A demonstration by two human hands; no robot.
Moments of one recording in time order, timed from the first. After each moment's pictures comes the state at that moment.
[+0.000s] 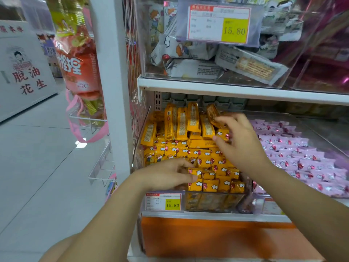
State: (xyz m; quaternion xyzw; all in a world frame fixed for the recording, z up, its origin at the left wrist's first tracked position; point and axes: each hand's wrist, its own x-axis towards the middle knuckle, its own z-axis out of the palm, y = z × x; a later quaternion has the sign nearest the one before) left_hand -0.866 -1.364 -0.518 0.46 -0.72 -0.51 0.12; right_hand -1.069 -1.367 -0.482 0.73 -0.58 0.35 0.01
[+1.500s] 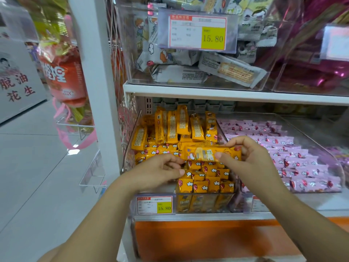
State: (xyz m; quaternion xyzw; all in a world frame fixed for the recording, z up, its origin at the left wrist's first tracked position) left_hand -0.862 -1.369 -0.519 0.45 -0.71 -0.50 0.22; right_hand -1.082 -1.311 -0.482 0.59 -0.57 0.50 -0.28
